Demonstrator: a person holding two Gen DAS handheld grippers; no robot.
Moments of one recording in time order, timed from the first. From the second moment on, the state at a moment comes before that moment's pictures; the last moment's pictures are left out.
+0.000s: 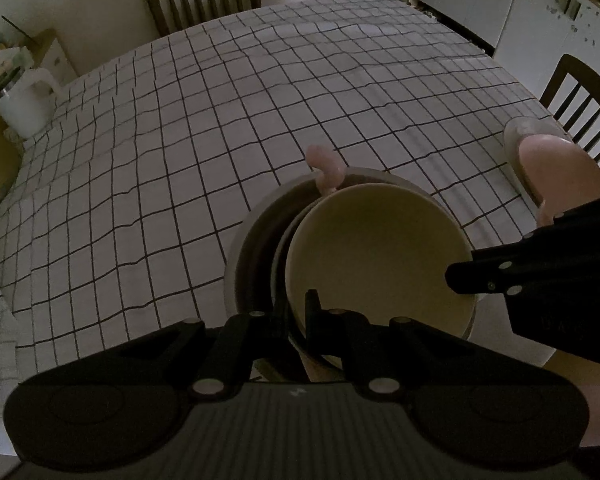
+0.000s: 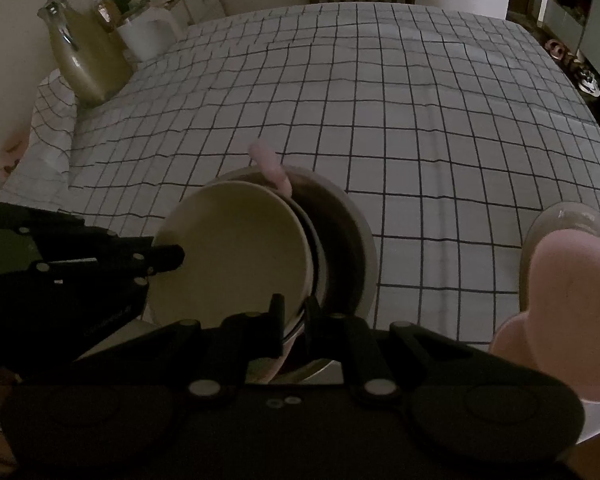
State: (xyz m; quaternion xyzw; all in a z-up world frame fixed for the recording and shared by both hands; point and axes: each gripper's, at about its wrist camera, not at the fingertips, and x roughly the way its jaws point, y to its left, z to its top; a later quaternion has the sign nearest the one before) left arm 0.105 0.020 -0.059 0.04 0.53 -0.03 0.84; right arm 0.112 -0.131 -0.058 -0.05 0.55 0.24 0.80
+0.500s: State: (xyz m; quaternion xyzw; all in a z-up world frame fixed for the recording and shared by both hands) left arm 0.109 0.025 -0.060 0.02 0.53 -0.04 0.84; right arm 0.121 -0.138 -0.062 -0.03 0.56 0.25 0.79
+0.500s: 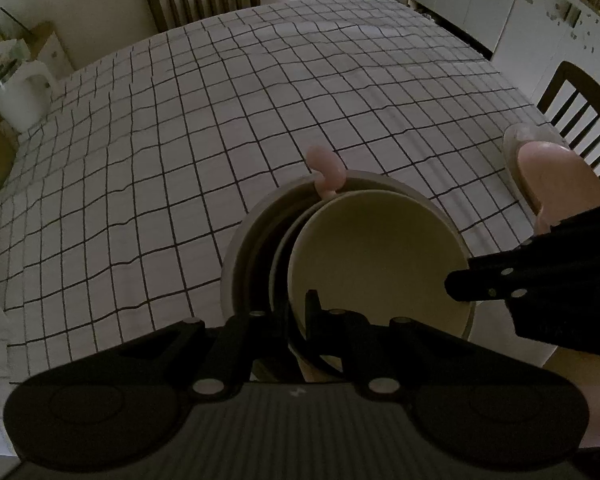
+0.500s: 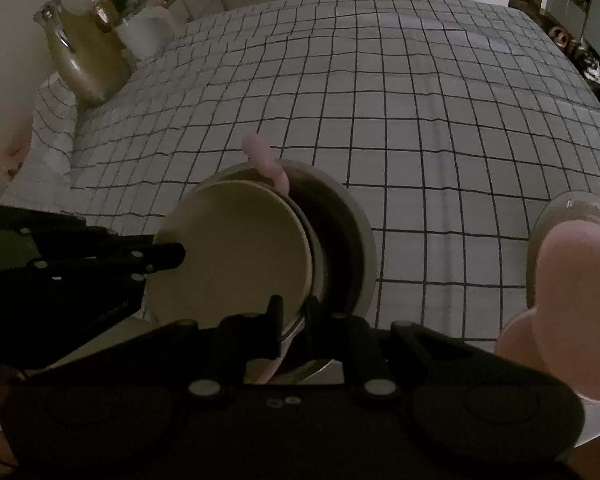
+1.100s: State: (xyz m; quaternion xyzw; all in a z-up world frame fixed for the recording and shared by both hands) left arm 0.090 0.051 -0.029 -0.01 0.48 -0.04 0.87; right arm 0.121 -0.173 -0.042 0.00 0.54 0.26 0.80
